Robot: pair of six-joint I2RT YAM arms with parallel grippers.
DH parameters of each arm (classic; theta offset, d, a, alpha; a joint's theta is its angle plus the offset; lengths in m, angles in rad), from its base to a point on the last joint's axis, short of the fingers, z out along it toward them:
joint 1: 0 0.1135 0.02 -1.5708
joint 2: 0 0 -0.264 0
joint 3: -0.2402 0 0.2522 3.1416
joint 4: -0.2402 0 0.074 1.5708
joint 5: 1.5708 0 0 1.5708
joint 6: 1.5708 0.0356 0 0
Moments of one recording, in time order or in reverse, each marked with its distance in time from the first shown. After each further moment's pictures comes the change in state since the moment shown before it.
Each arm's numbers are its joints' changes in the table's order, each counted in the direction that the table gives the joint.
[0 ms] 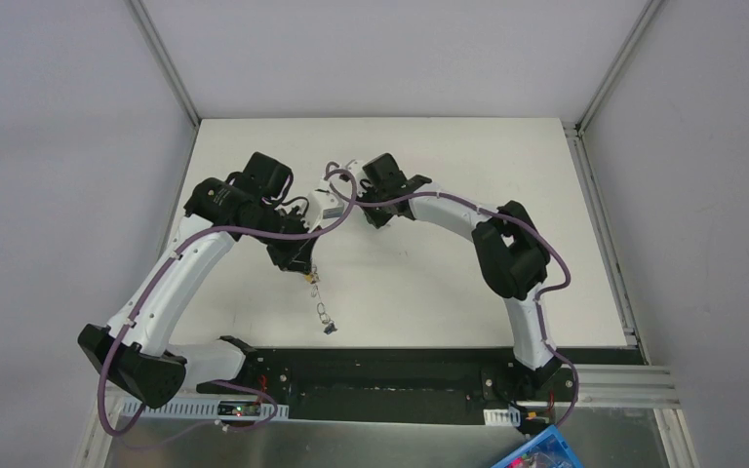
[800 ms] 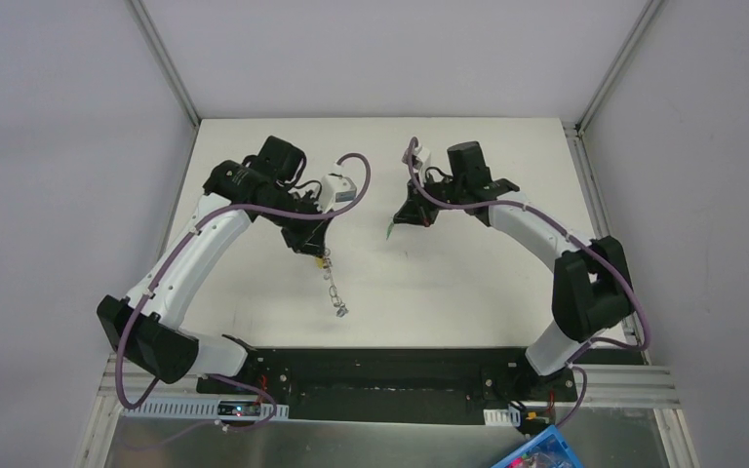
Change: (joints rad) left arm 0.000 0.116 -0.071 0.058 0.024 0.023; right arm -0.280 -0.452 0.415 0.138 -0.731 -0.008
